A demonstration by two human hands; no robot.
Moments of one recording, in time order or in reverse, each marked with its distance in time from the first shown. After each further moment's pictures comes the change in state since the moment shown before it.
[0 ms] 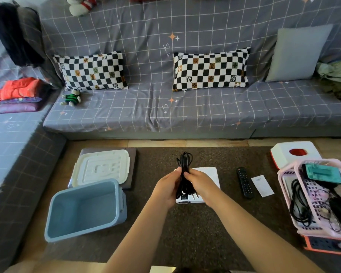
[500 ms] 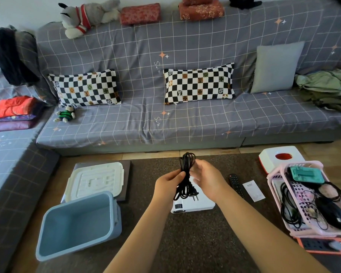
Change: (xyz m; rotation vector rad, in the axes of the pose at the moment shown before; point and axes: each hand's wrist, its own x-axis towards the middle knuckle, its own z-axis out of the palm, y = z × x) left_hand -0.012 0.002 0.024 0.336 0.041 0.265; right_hand -0.025 -0.025 -0.038 0.571 0.071 -0.019
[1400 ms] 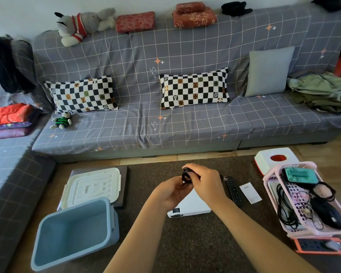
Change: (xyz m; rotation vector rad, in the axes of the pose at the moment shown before) left_hand -0.018 0.031 0.018 -0.462 -0.223 -0.358; right_hand -0.026 0.000 -0.005 -1.024 0.209 -0.960
